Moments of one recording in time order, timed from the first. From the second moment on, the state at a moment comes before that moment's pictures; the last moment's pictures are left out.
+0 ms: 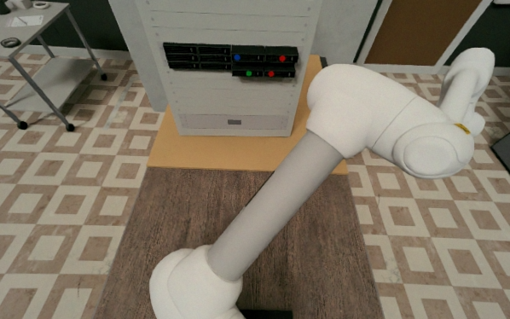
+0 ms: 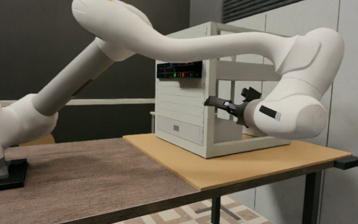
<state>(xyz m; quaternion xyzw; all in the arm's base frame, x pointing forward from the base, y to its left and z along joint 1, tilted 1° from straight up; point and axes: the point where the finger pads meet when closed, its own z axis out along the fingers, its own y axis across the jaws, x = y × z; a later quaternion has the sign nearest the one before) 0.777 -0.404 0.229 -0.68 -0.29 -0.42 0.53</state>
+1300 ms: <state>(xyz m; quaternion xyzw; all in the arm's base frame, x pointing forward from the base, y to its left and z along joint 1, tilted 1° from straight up) 0.711 -0.279 0.287 -0.67 0.00 -0.48 0.57</state>
